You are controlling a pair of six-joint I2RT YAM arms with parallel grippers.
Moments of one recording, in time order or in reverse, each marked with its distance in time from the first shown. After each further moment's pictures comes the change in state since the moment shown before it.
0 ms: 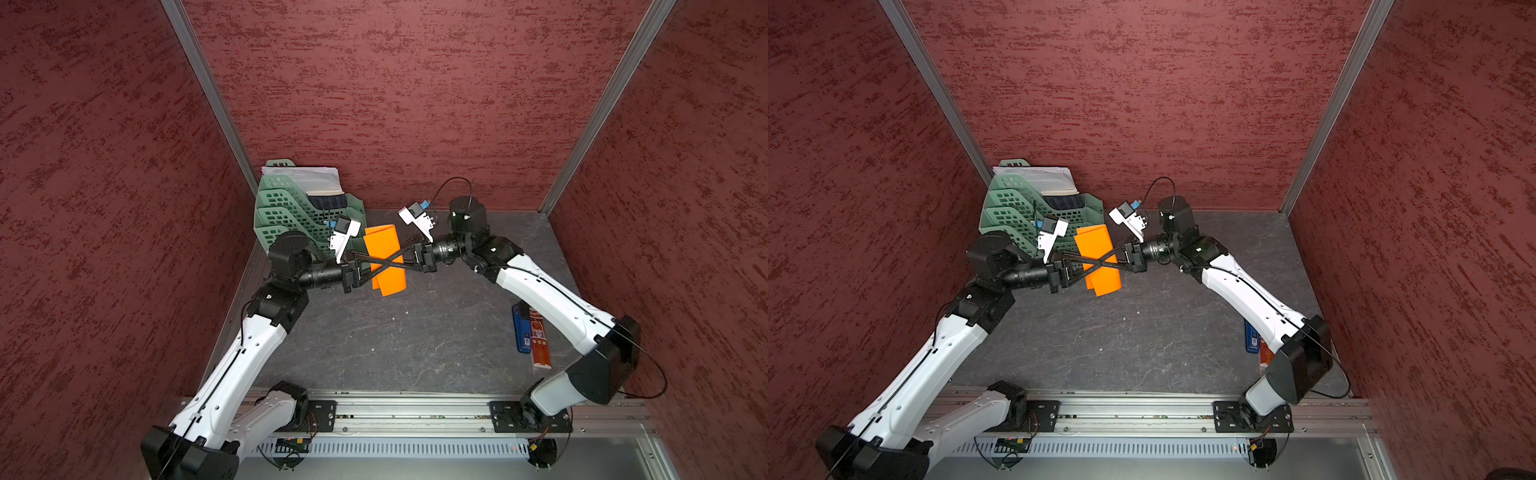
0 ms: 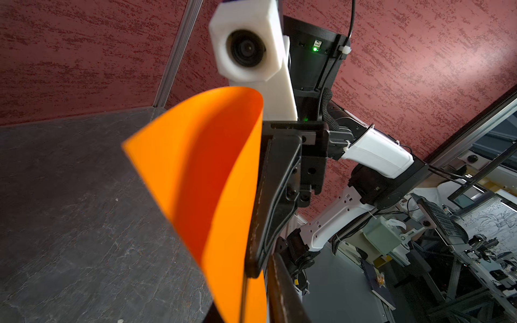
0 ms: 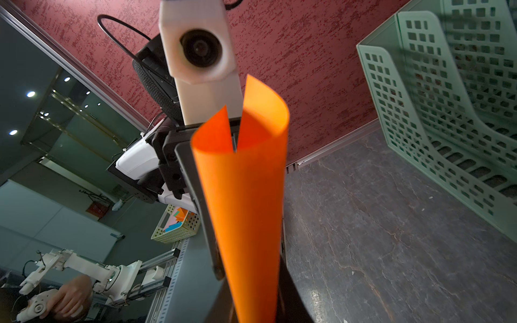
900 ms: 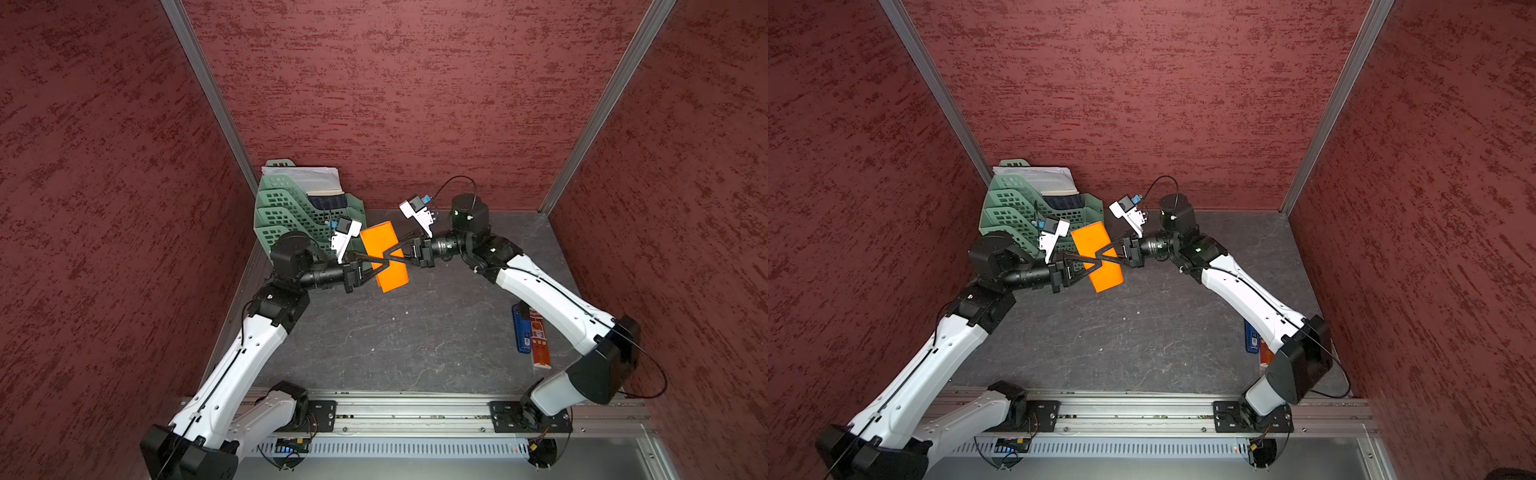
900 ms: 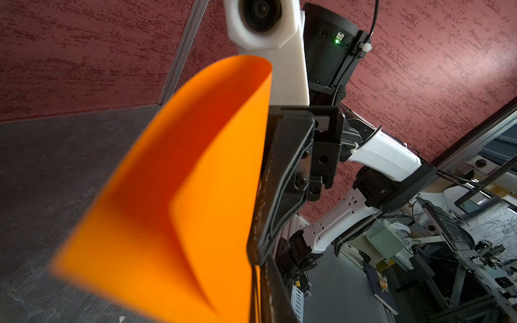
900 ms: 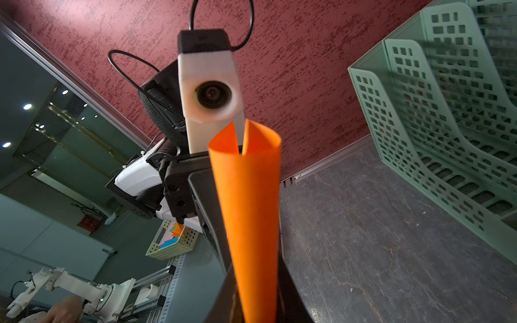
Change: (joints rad) left arm -0.012 0.000 0.000 -0.015 -0.028 0.000; right arm 0.007 0.000 -0.001 0.098 0.044 0.077
